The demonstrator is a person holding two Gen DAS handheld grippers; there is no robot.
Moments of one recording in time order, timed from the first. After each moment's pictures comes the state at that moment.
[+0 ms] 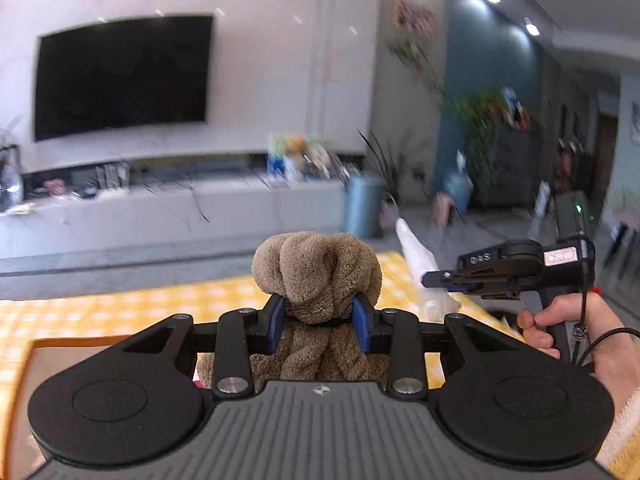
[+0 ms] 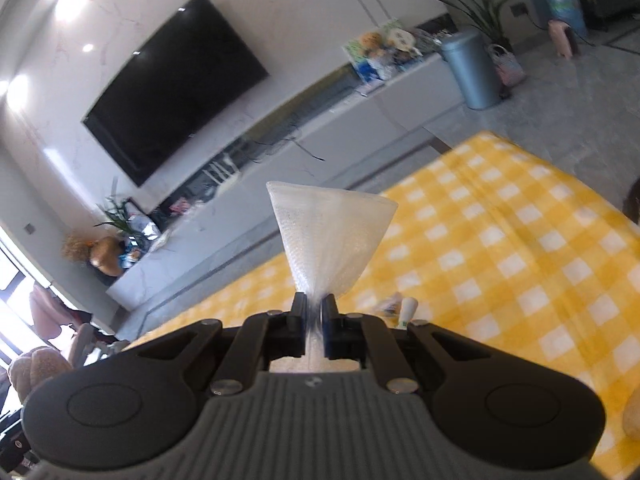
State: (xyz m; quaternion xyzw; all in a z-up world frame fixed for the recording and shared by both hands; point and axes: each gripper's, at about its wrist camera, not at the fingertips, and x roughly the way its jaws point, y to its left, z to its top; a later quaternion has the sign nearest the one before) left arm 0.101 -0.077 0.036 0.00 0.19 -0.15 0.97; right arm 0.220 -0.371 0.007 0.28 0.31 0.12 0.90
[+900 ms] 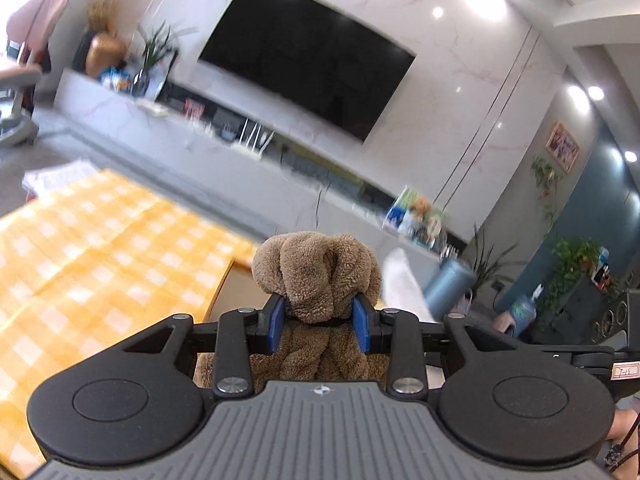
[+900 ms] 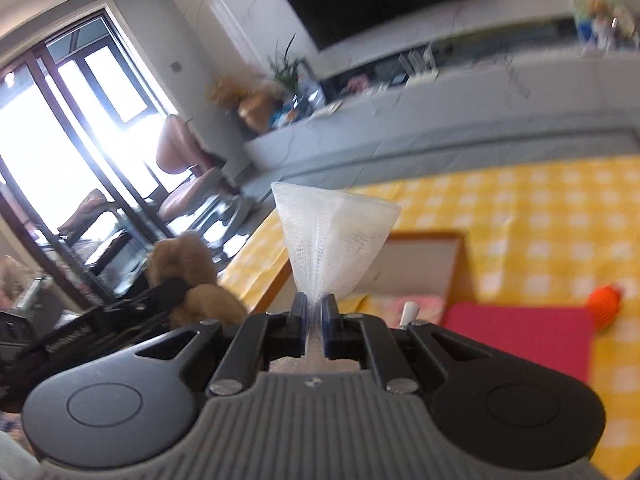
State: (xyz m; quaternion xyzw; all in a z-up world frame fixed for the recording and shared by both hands) left arm 0.082 0.157 -0.010 -0.26 0.19 -0.01 0.95; right arm 0.185 -0.083 0.021 0.15 0.38 0.39 0.83
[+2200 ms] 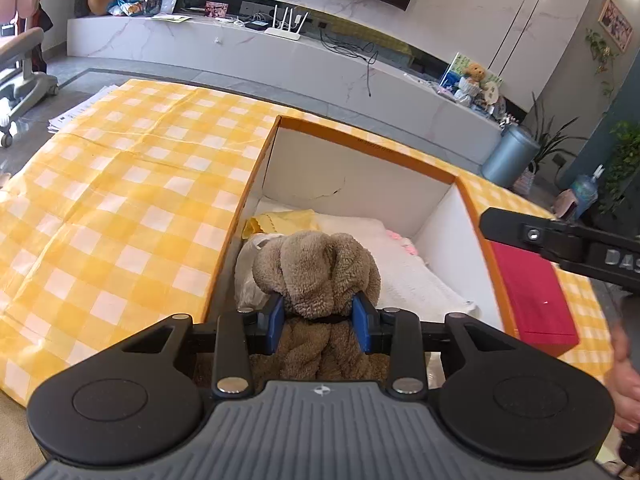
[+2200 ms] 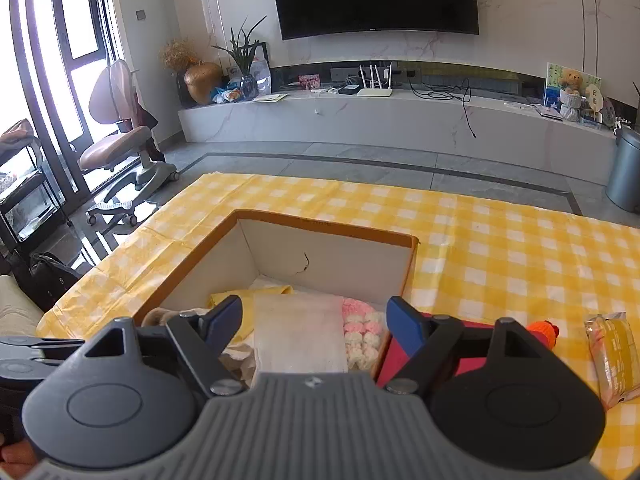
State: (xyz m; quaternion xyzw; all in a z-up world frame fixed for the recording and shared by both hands) left arm 0.096 0.144 -0.057 -0.16 0.38 0.03 0.91; right arm 0.171 -0.047 0.012 -0.01 0.34 0.28 0.90
